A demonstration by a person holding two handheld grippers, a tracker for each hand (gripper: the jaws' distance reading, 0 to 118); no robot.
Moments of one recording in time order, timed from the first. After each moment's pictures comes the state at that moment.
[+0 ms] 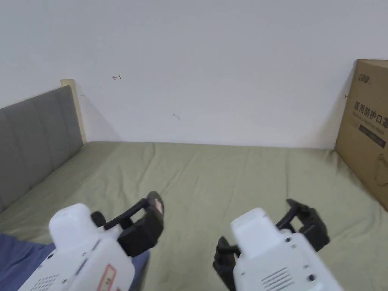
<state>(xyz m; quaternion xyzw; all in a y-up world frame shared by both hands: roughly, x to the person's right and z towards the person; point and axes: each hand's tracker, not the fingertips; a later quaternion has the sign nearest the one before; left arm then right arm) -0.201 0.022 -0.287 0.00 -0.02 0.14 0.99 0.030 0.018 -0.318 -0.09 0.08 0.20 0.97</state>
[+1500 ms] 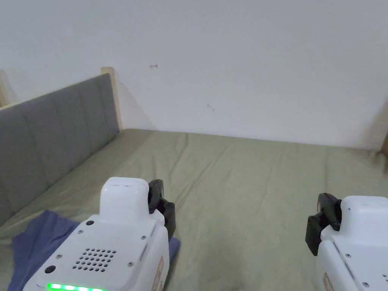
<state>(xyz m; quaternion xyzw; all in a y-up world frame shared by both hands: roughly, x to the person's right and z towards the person) -0.207 0.043 -0.264 -0.04 0.06 0.01 1.00 0.045 0.029 -0.315 -0.05 0.07 0.03 1.00</state>
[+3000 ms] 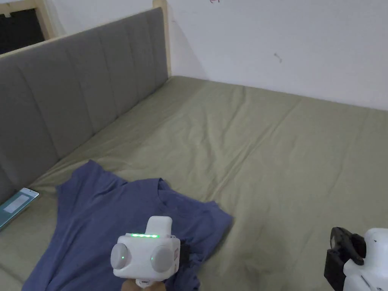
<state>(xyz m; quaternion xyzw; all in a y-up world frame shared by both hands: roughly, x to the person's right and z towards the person) -0.356 -0.220 -0.443 -0.46 0.14 0.10 0.87 -0.027 -0.065 -0.405 -0.22 0.16 0.04 0.96</state>
